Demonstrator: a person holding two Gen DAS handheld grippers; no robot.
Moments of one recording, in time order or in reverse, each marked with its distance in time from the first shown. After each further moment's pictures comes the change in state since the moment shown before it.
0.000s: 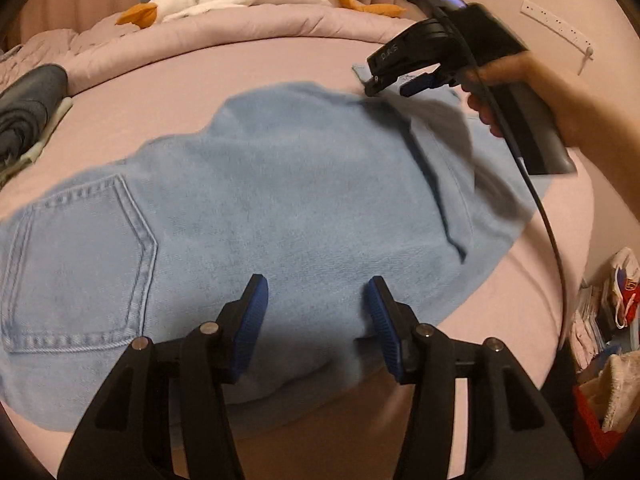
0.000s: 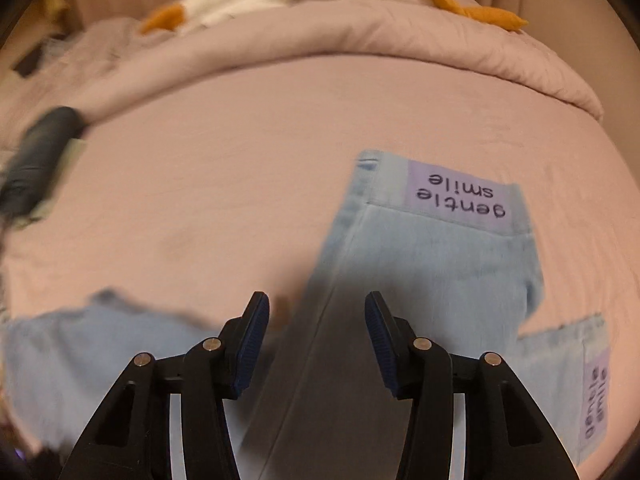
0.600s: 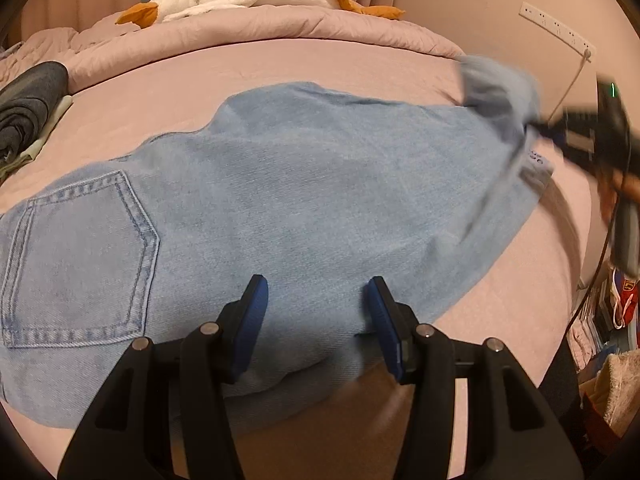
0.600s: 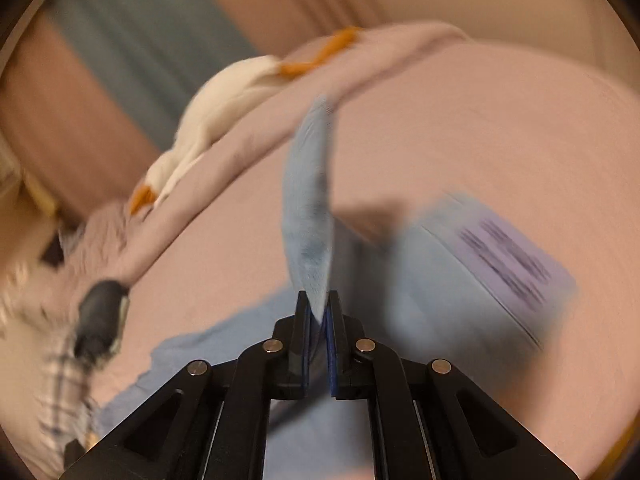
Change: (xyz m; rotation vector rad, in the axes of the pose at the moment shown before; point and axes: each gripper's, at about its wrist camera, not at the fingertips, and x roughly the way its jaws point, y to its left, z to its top) left arm -0.008 0.015 0.001 -0.008 0.016 -0.010; right arm -0.102 -0.178 -0.158 0.584 -0.342 0.273
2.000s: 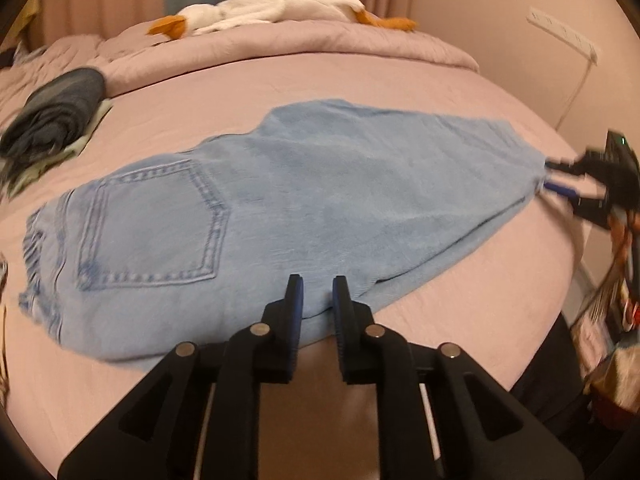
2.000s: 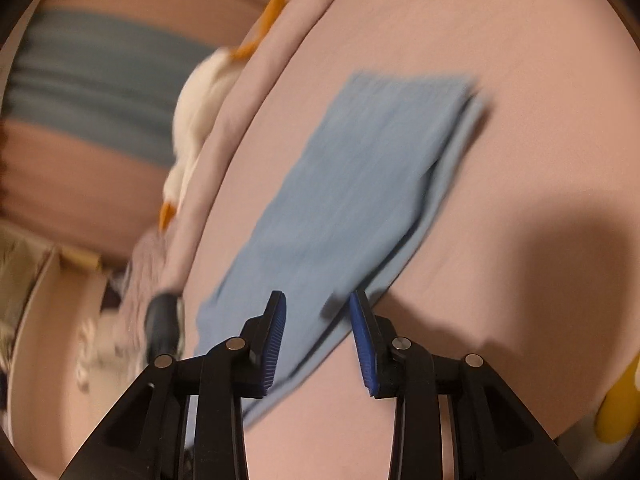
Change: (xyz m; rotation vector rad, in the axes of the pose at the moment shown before) left arm -0.050 0.016 -0.023 -0.035 -0.045 0.073; right arm -0.004 -0.045 -0.062 0.253 0.171 0.207
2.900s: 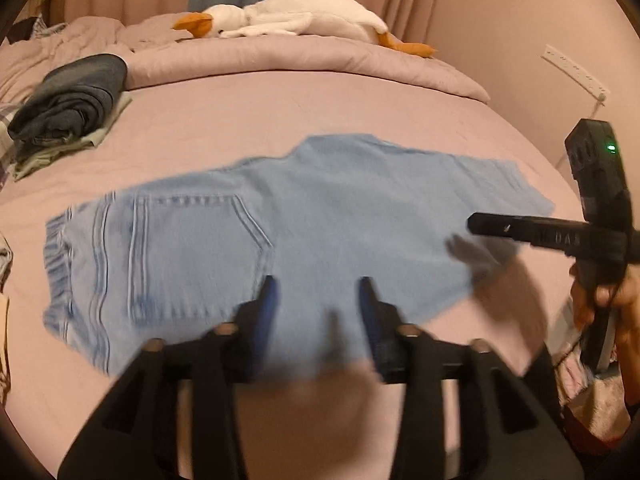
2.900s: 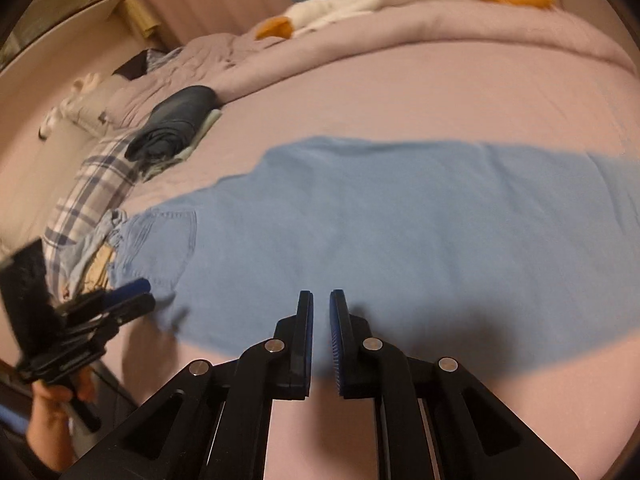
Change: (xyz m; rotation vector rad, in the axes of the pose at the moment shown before) left arm -0.009 0.032 0.018 -0.078 -0.029 -0.002; right arm 0.114 0.161 -0.094 -0.762 0.280 -0.082
